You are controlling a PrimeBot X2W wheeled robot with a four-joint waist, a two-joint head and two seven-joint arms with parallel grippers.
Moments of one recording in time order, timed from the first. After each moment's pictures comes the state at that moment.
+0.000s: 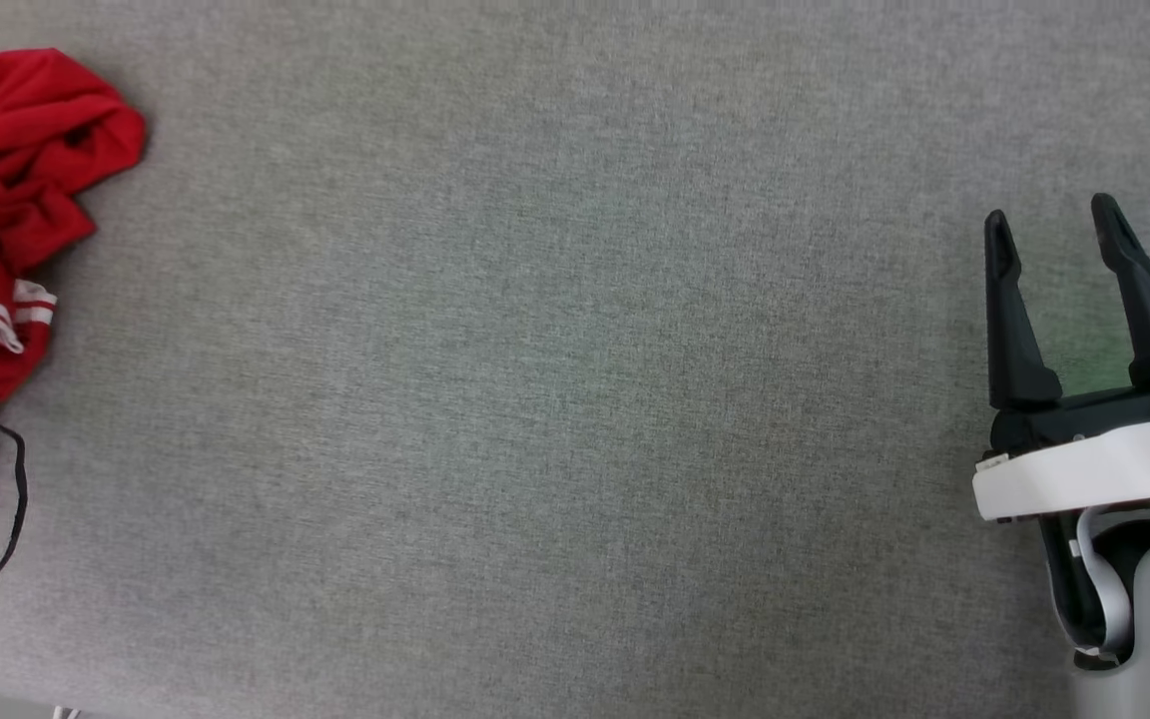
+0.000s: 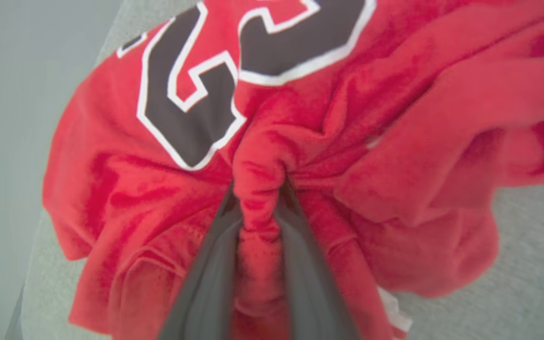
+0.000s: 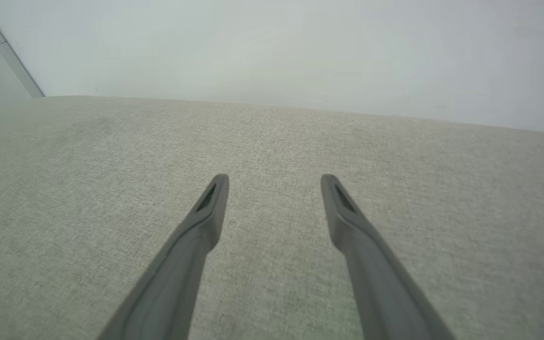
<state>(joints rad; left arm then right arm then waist) -0.91 0.56 0.03 0.84 -0.47 -0.07 0.59 -0.26 -0.05 -0.04 -0.17 0.02 0.13 -0.03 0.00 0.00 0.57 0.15</state>
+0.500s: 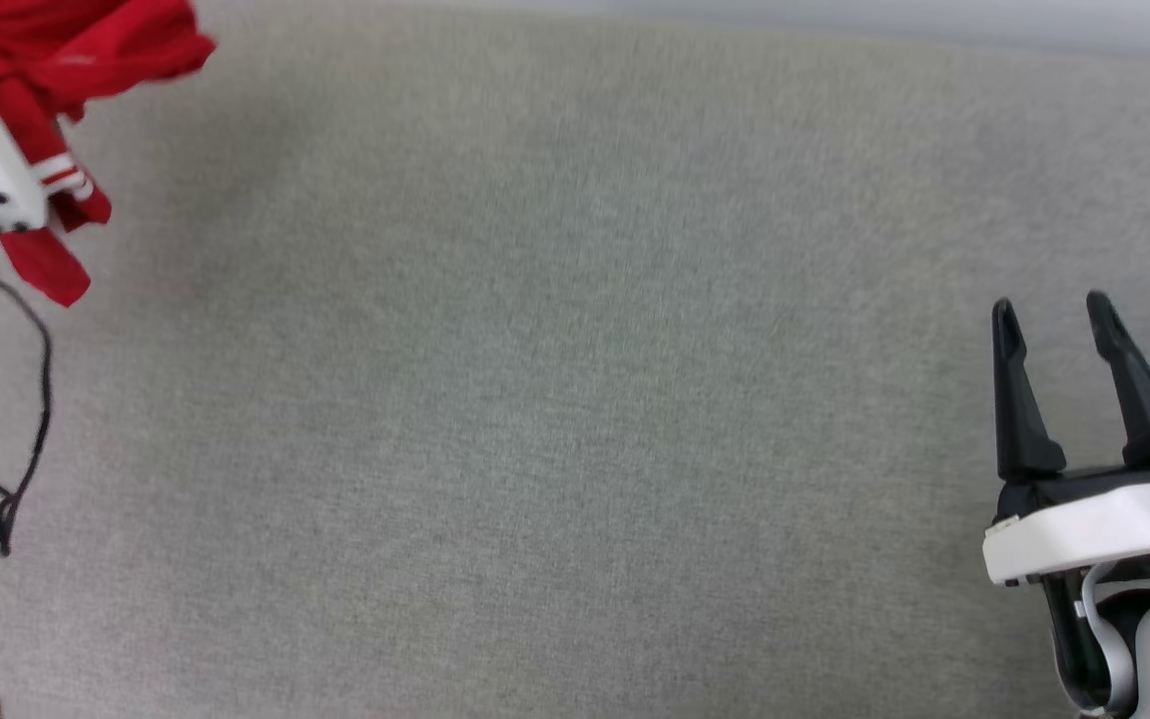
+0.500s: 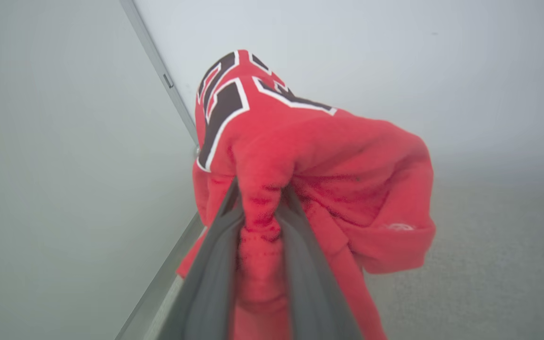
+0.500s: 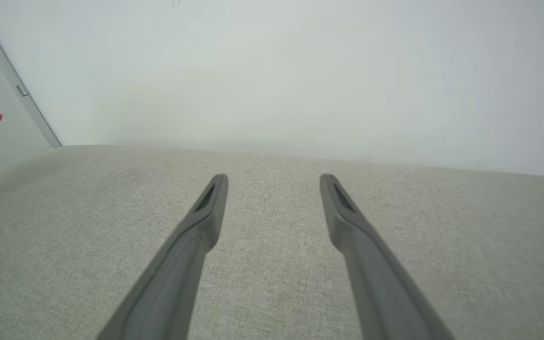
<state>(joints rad) -0.95 0.50 -0.06 0.71 -0.33 -0.02 0.14 -0.16 -0.05 -0.08 -0.10 0.09 0.13 -0.05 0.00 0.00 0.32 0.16</state>
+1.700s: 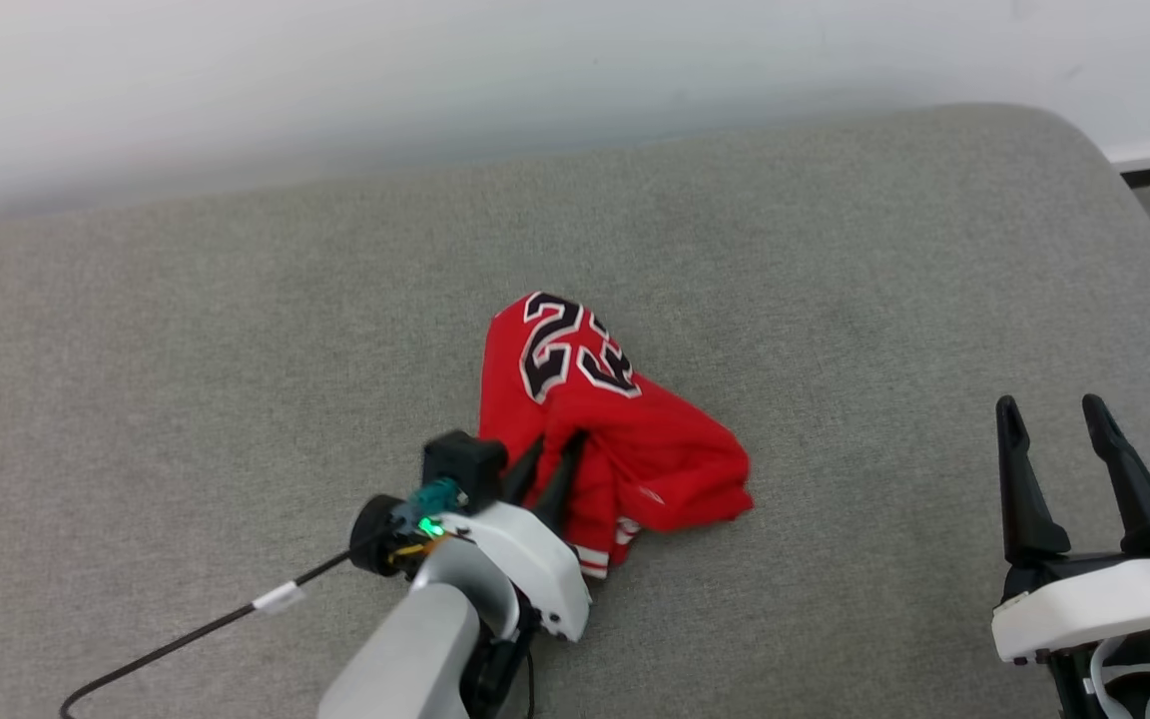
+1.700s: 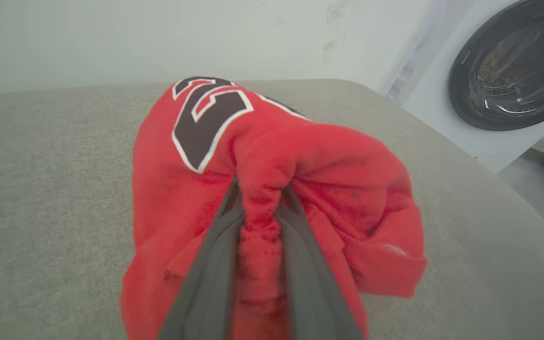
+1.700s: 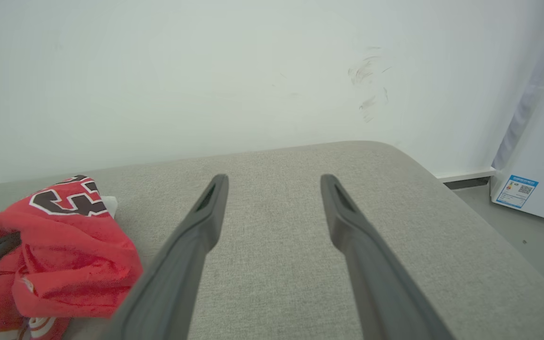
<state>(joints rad) -0.44 0.05 -0.50 0.59 -0.46 -0.06 -0.20 -0.01 -0.05 -0.10 -0.11 0.16 0.13 -0.02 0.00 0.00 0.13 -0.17</state>
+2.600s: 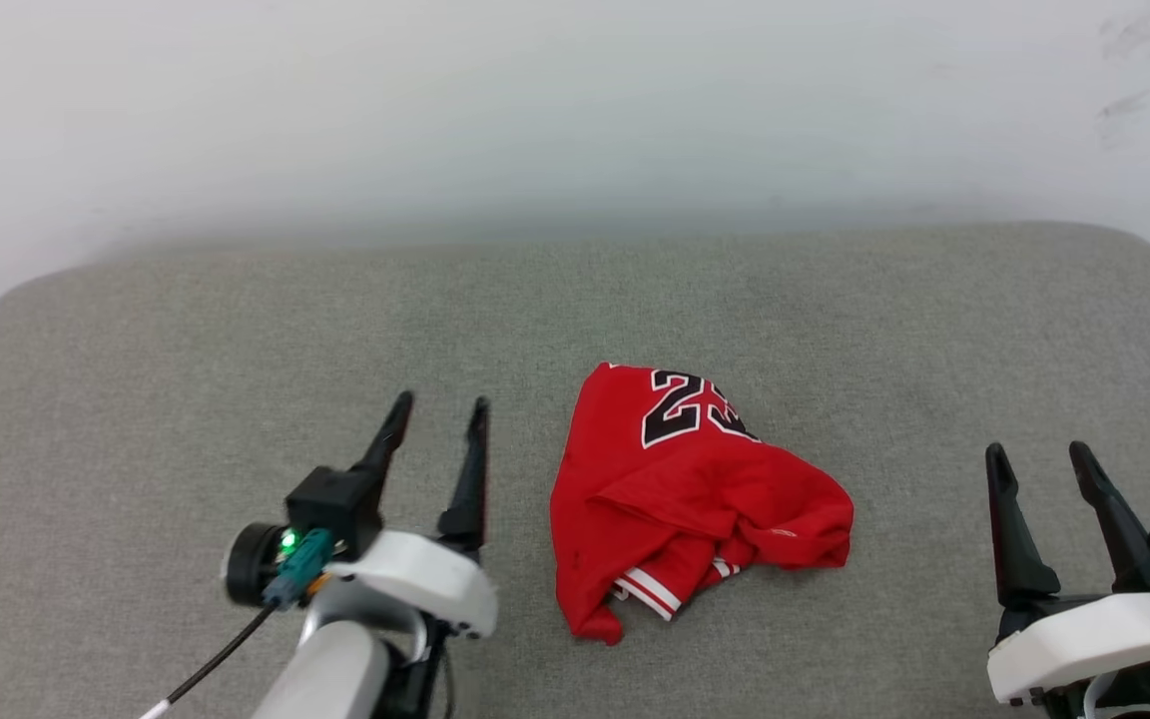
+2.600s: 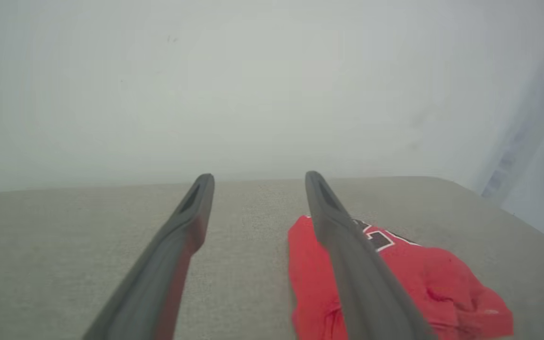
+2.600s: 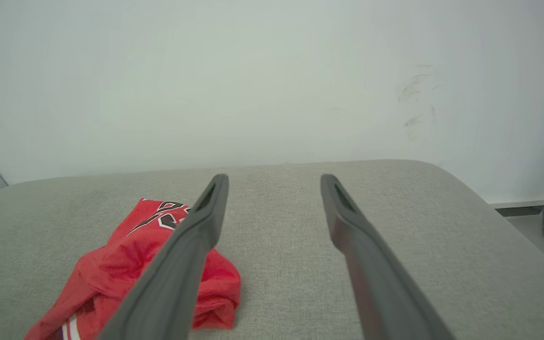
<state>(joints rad) -0.27 0.14 -0.38 0.29 -0.40 0.10 -0.26 0.04 -0.05 -0.10 -0.09 0.15 0.13 0.00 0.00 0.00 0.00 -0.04</state>
